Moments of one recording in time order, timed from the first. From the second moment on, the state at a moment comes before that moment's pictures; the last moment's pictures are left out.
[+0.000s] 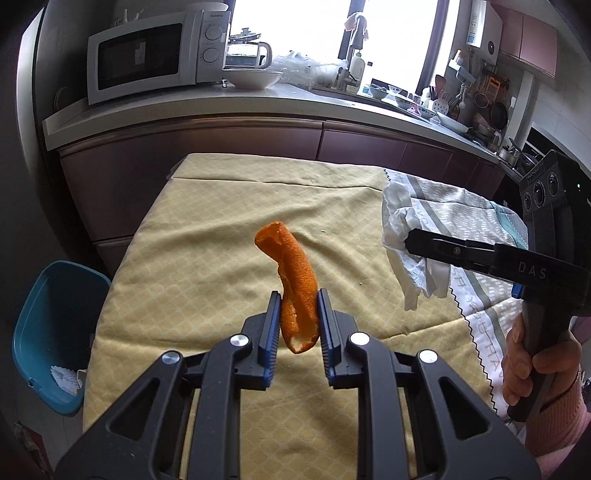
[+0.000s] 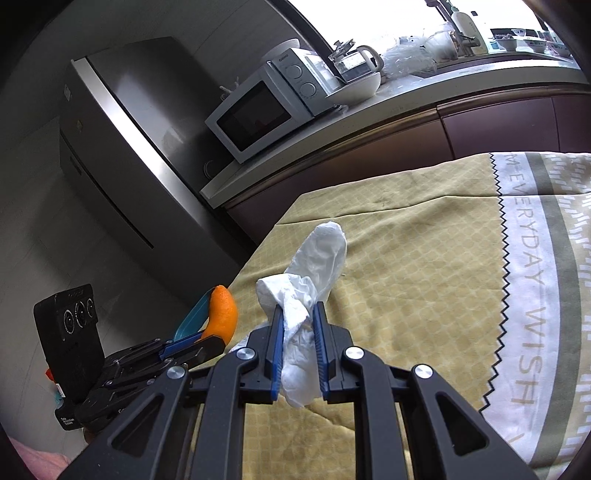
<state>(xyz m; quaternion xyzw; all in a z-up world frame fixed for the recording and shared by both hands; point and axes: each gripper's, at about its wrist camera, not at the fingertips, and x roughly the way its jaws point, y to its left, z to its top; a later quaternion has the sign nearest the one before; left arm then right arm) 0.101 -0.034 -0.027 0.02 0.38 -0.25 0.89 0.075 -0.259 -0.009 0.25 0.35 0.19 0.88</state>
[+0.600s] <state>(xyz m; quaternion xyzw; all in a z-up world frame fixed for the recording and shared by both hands) 0.096 0.013 -0.022 0.01 0.37 -0.21 0.90 0.084 -0.208 -0.012 0.22 0.36 0.24 0.87</state>
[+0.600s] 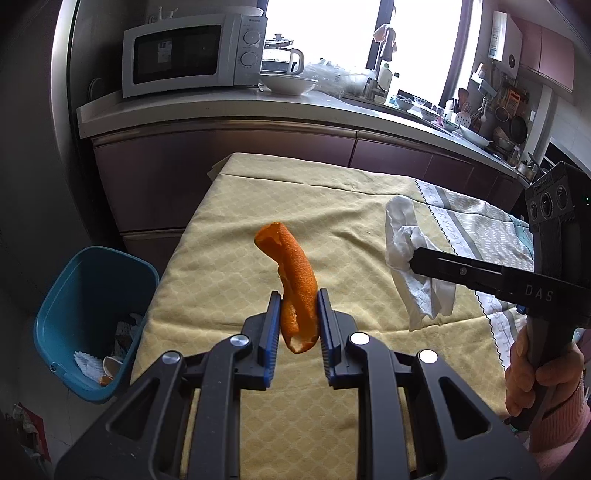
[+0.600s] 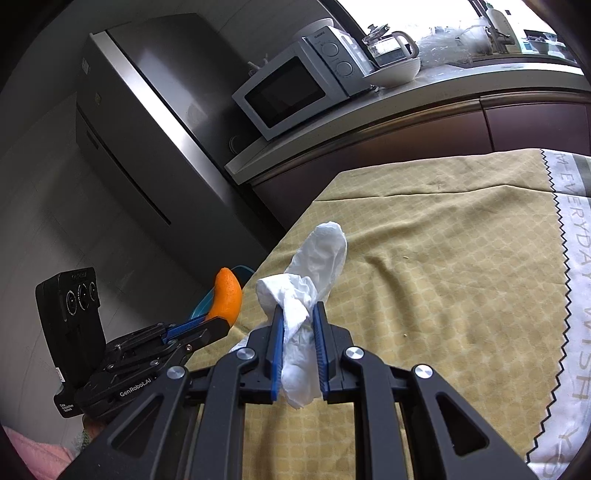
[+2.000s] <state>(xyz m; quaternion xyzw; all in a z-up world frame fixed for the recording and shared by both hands) 0.098 0.082 -0.015 -0.03 0.36 -0.15 0.92 0.116 -0.115 -0.008 0.17 0.38 0.31 0.85</state>
